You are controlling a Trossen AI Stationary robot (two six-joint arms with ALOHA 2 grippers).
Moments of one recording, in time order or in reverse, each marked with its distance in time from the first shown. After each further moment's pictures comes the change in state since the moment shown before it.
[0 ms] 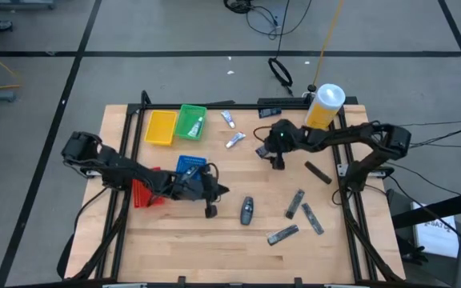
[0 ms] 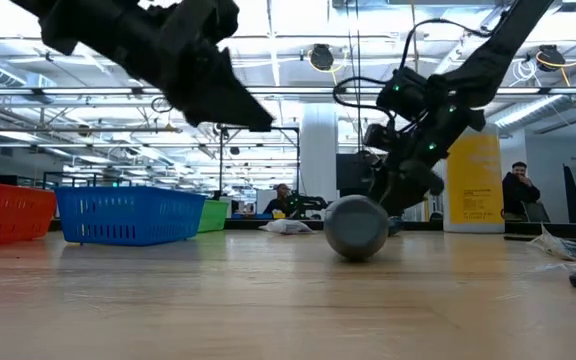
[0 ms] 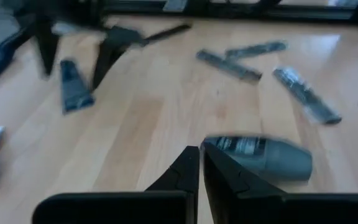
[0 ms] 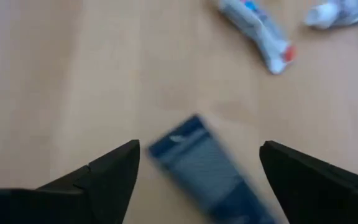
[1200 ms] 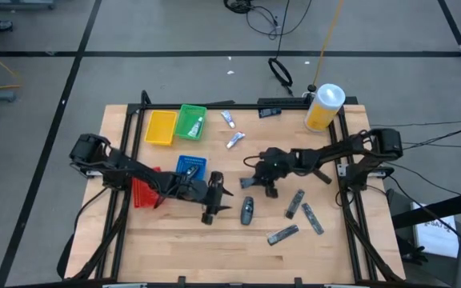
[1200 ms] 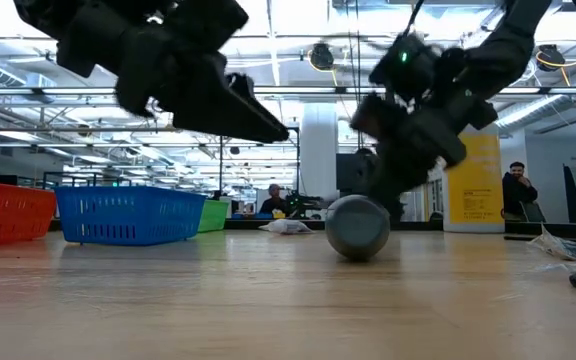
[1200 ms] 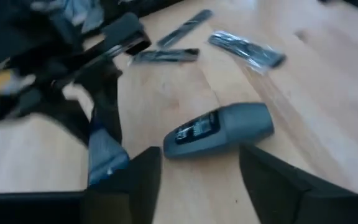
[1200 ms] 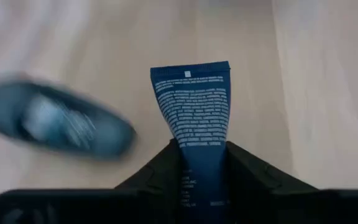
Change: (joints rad) left arm -0.001 0.064 -0.001 0.057 0.222 0.451; right arm 0.390 0.066 -0.004 0.193 -0.095 0.447
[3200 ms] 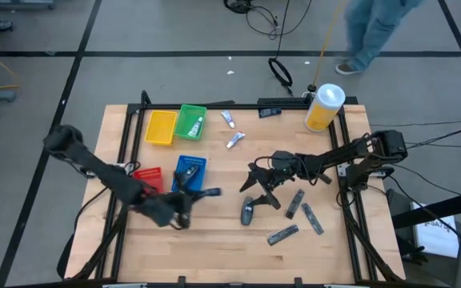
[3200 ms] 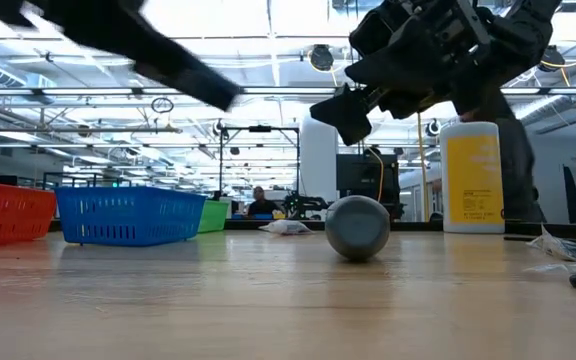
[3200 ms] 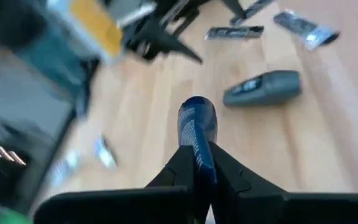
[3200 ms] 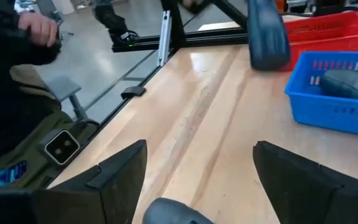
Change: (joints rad) left arm -0.322 -0.401 0.028 -0.680 -0.624 -0.388; right arm 0.085 -0.034 0.003 0.372 -0.275 0.149
